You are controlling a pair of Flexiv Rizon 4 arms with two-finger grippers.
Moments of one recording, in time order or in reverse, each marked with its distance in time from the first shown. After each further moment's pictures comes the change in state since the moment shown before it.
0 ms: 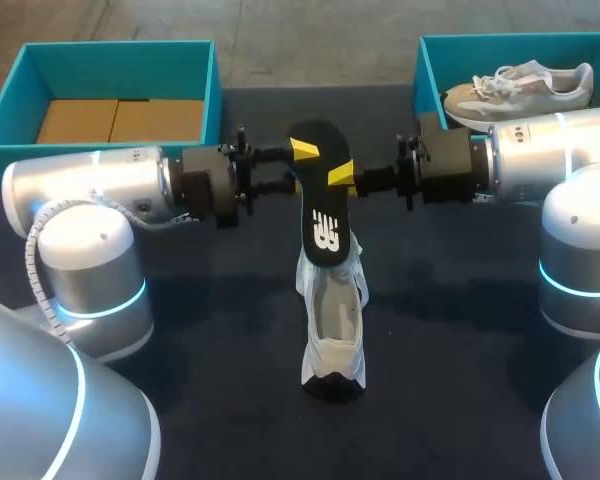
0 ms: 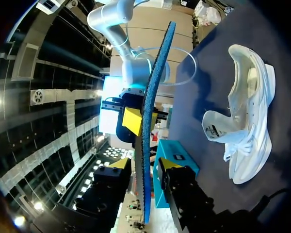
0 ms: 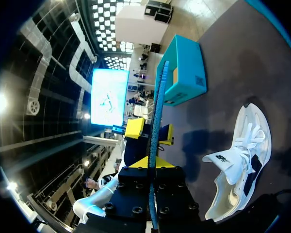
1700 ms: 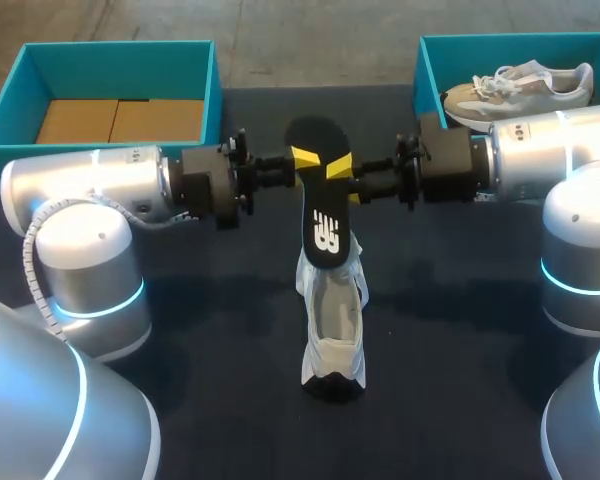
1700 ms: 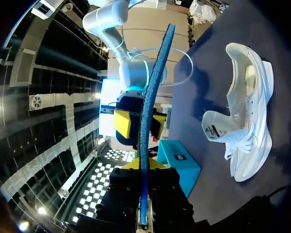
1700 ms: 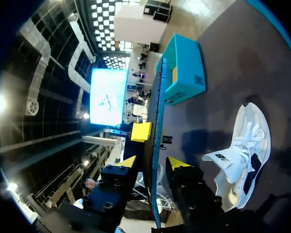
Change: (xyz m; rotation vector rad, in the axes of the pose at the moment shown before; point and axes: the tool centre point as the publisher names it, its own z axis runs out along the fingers) left arm -0.002 -0.004 -0.001 0.006 0.007 0.039; right arm 0.000 -0.001 -0.001 0.006 -0.013 0.004
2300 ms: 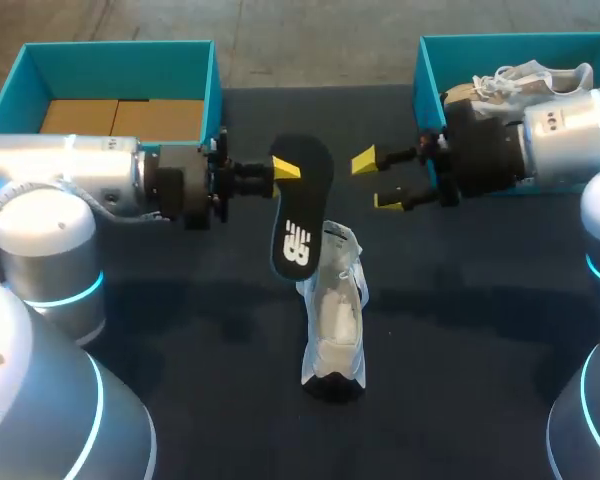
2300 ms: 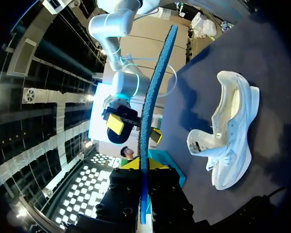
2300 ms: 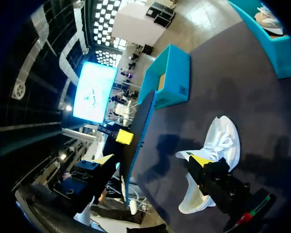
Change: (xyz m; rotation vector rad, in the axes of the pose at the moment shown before) left arm 0.001 -0.021 -0.032 0.082 0.106 -0.093; right arm -0.017 -0.002 -0.046 -0.026 -0.208 -0.144
